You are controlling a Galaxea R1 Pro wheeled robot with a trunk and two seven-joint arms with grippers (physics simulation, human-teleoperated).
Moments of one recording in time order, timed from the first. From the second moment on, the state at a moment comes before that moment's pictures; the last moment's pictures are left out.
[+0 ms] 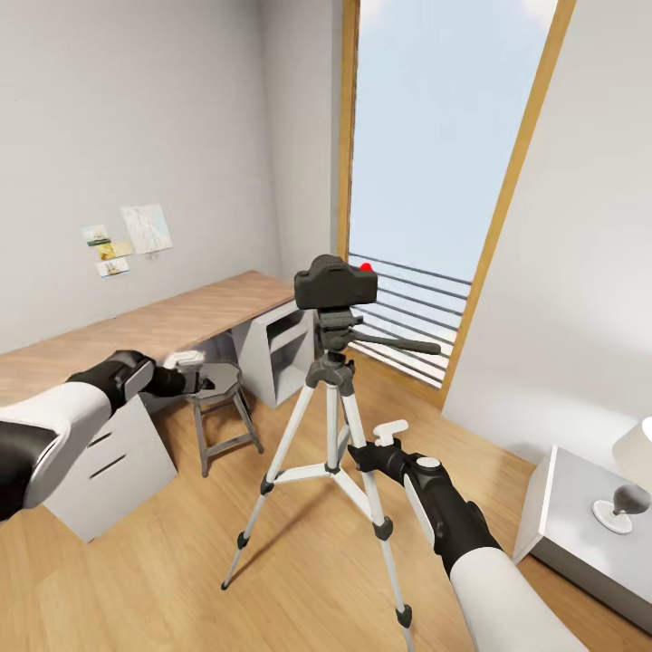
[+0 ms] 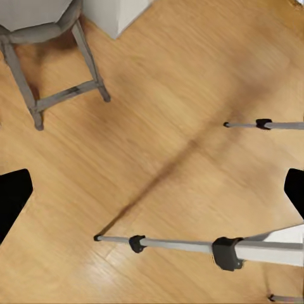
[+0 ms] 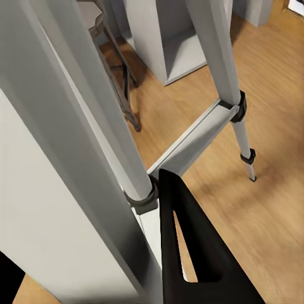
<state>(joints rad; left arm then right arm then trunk) -1.37 0.25 -0.35 -0.06 0.31 0.58 -0.36 -0.67 0.14 -0.01 -0.79 0.16 0.29 0.35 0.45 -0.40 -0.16</state>
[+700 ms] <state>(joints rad) -0.90 0.26 -0.34 0.00 0.61 0.04 -0.30 -0.67 0.14 -0.01 -0.79 0.16 0.29 0.35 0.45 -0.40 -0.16</state>
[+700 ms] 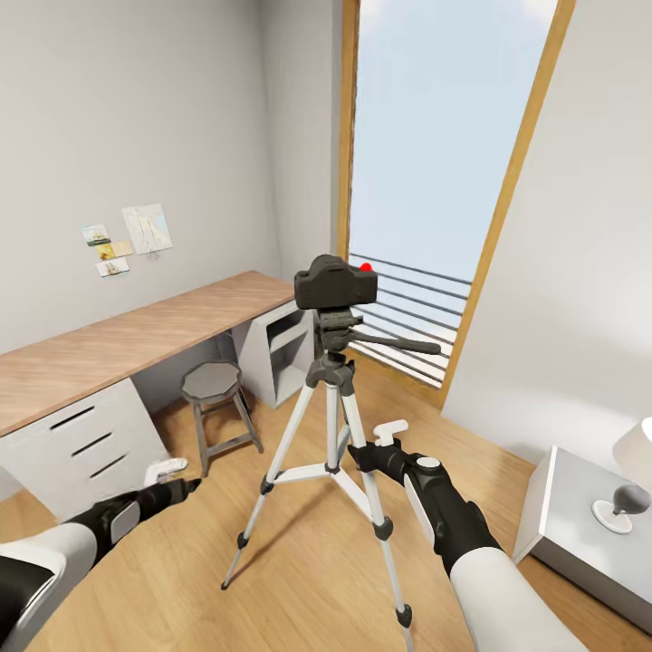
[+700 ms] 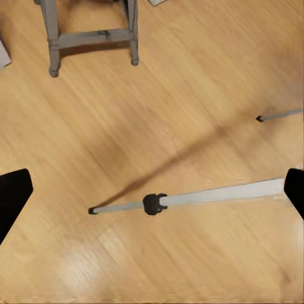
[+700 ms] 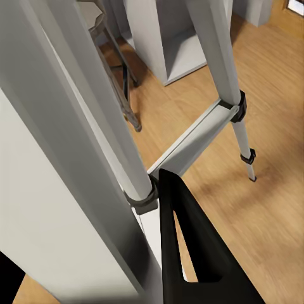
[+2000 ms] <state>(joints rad) -0.29 0.09 -0.34 0.00 0.73 0.01 0.02 -0.67 0.13 -0.01 -0.79 0.16 0.29 0.35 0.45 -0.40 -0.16</state>
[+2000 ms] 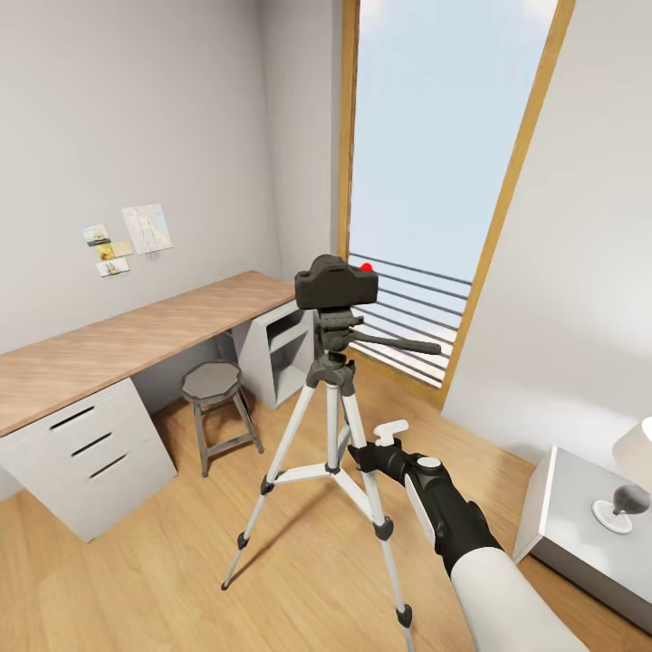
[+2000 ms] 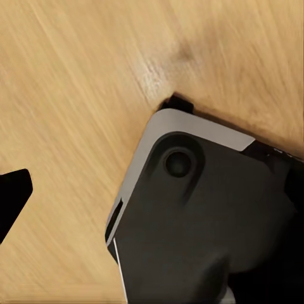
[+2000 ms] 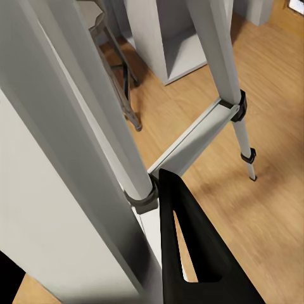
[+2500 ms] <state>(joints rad) -0.28 0.09 -0.34 0.00 0.82 0.00 0.02 -0.67 0.13 -0.01 -0.77 0.22 0.30 0.36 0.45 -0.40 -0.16</state>
